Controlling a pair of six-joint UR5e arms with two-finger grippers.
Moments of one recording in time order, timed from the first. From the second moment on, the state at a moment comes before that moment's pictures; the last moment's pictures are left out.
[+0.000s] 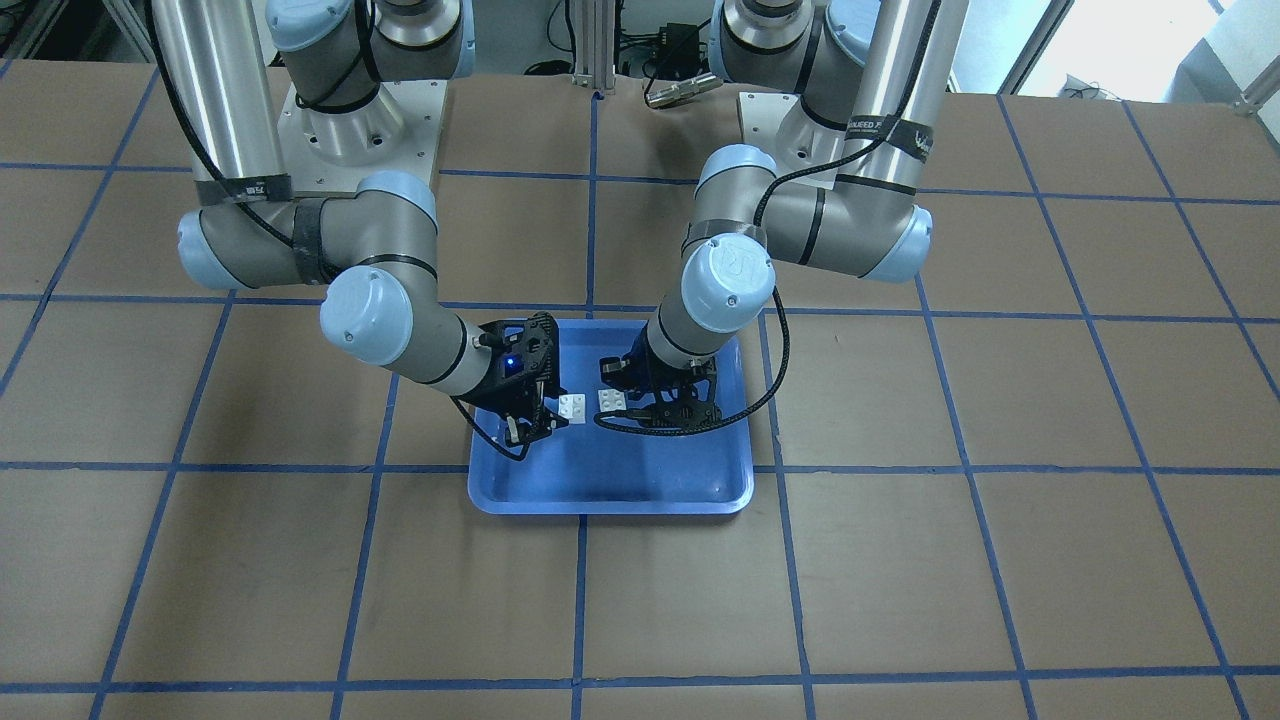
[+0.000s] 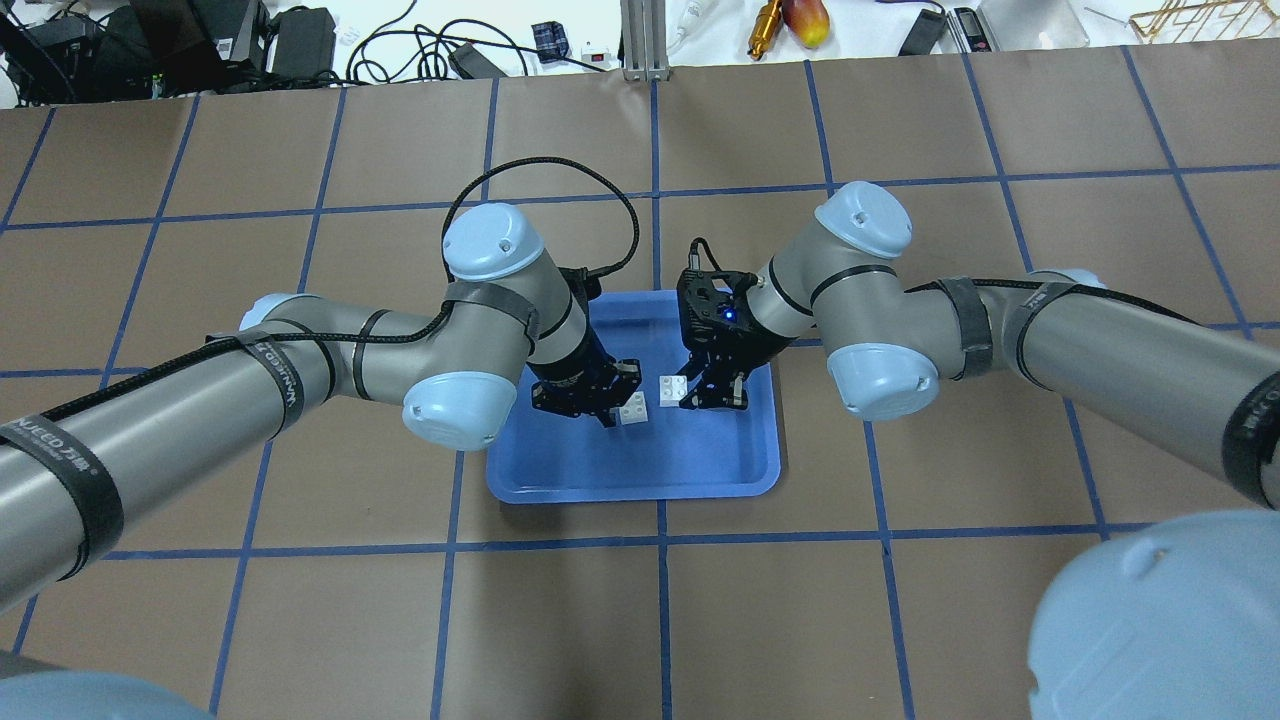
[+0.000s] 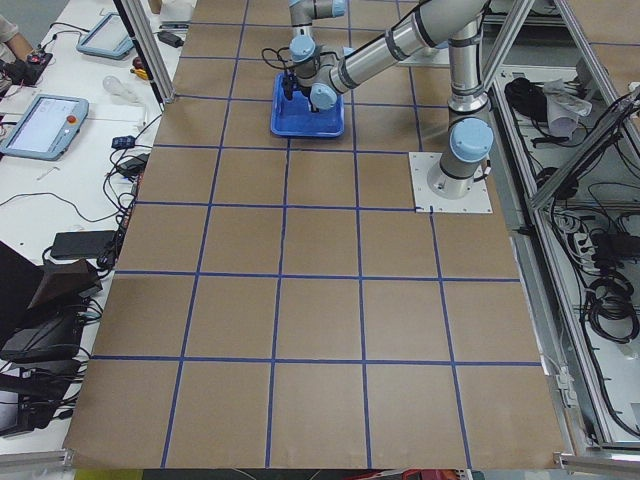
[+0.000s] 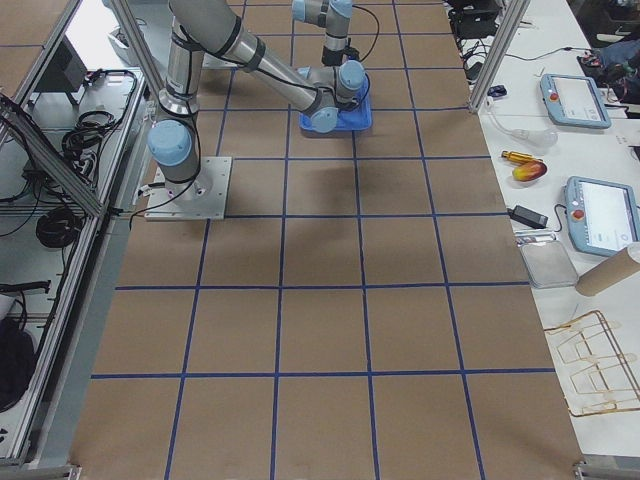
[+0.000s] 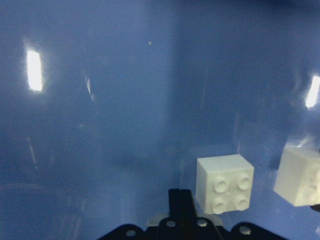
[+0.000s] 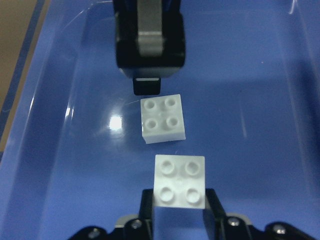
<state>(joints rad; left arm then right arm) -1.81 -1.96 -1.96 -0.89 1.33 -0.34 1.70 -1.14 1.97 -2.34 -1.03 -1.49</state>
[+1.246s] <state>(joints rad) -1.81 -1.97 -1.95 -0.85 1.33 -0.35 1.73 -1.13 1.98 -2.35 -1.04 -1.43</state>
